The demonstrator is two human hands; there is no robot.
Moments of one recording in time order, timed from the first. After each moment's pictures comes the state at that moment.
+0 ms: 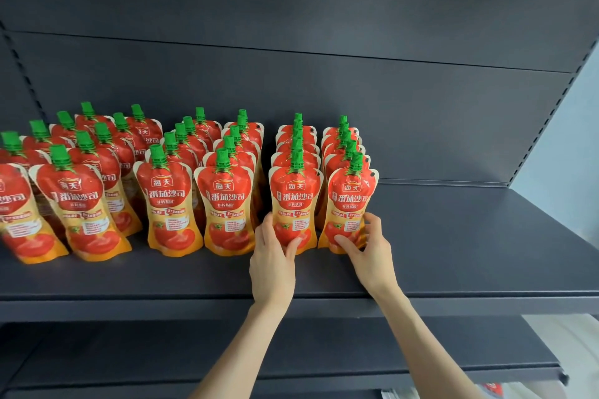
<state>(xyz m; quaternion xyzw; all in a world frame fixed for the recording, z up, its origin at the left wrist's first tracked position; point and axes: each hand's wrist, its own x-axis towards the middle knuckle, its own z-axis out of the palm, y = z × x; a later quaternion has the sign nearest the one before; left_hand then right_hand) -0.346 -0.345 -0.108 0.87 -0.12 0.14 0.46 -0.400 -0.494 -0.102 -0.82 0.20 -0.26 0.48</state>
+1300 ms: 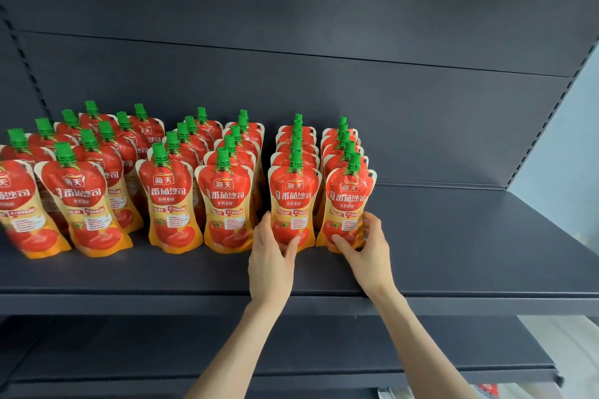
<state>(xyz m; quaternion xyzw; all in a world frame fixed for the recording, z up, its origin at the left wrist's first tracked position) -0.349 -0.343 -0.107 0.86 -0.12 0.14 0.47 -0.401 -0.496 -0.105 -0.82 0.20 -0.27 0.46</state>
